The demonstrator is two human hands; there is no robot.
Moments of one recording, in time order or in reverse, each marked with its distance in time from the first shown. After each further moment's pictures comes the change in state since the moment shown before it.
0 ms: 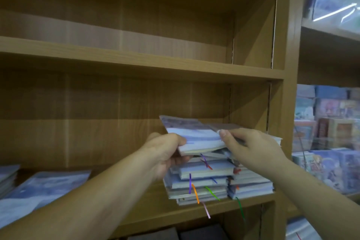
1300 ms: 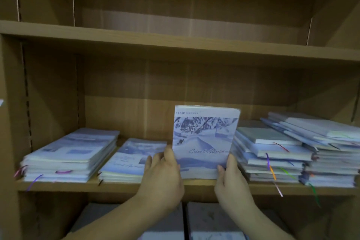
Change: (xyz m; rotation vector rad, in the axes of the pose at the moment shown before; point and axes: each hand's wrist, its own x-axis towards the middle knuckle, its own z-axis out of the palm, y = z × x) left_hand -0.087 -0.070 -0.183 1.457 0.299 0.286; right_hand -0.082 -0.169 0.166 0.565 -0.124 0.161
